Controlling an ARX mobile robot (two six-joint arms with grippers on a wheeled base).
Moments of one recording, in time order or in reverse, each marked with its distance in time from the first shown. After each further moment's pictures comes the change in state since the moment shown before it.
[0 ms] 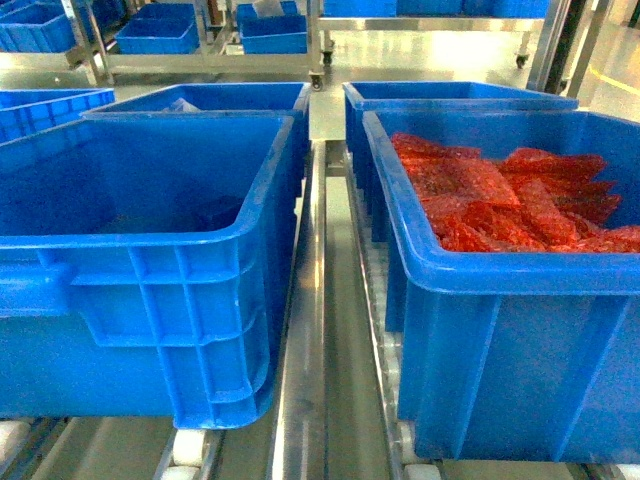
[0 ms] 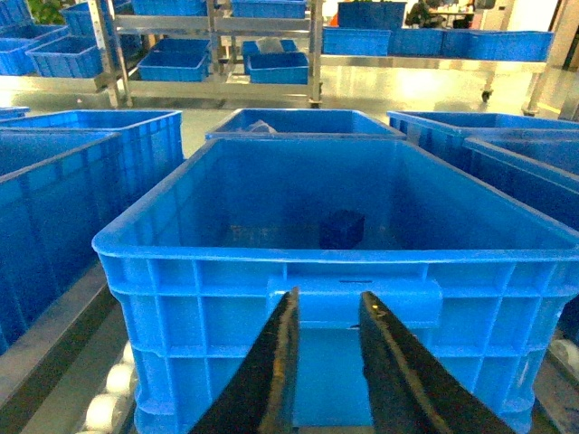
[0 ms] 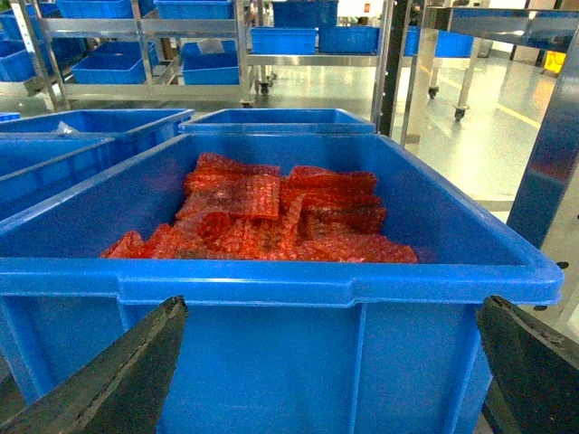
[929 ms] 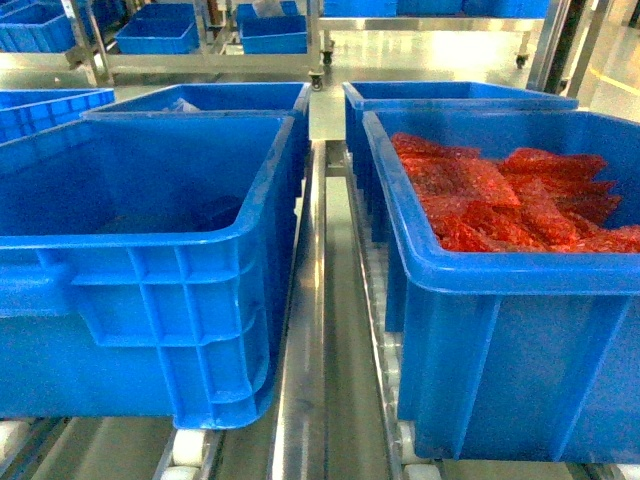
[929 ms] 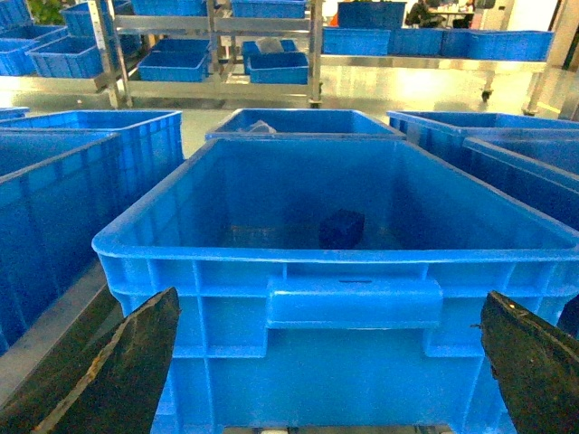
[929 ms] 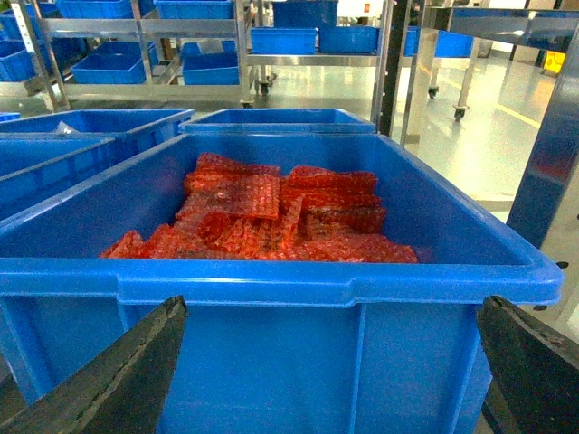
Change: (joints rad) left arm 0.000 0.000 0.000 0.000 0.000 0.001; right arm 0.000 0.000 0.000 0.000 0.000 0.000
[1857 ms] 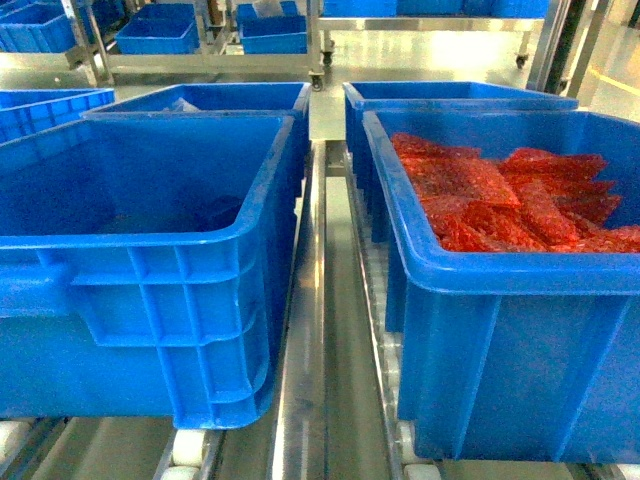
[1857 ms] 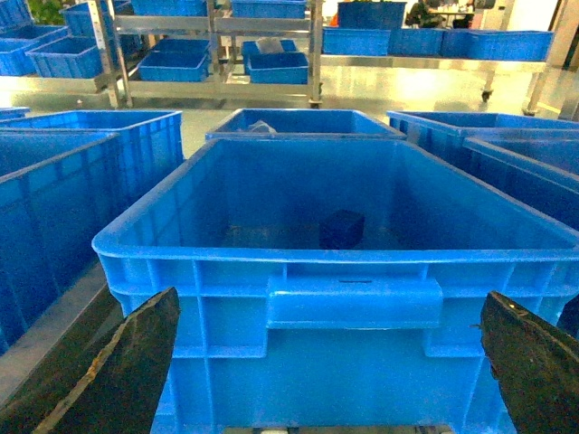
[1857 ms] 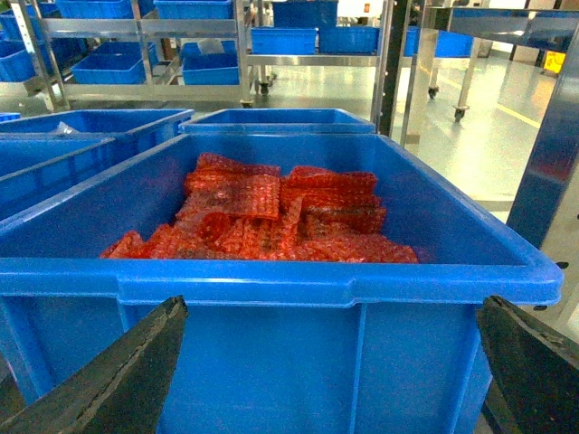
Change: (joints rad) left arm 0.000 0.000 0.000 0.000 0.000 0.000; right arm 0.000 0.000 0.000 0.000 0.000 0.000
